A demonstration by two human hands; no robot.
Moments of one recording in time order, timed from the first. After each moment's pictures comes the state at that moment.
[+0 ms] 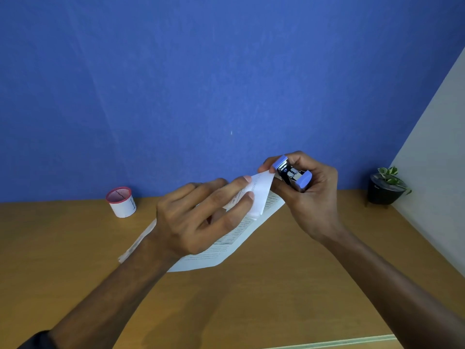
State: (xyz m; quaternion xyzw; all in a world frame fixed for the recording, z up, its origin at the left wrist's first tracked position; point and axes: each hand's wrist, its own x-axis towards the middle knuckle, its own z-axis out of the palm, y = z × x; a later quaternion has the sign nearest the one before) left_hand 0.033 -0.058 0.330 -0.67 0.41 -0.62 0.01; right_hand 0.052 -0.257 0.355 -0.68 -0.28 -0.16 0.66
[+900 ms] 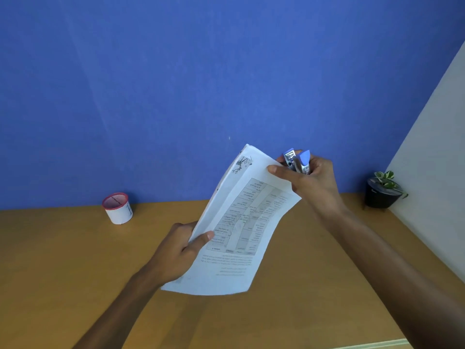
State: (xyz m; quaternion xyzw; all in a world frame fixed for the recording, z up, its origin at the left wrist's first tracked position) left_hand 0.041 -0.023 0.242 -0.82 0.11 -0.02 -0.56; right_hand 0.096 -0.271 0.357 -0.73 -0.10 -0.10 0.67
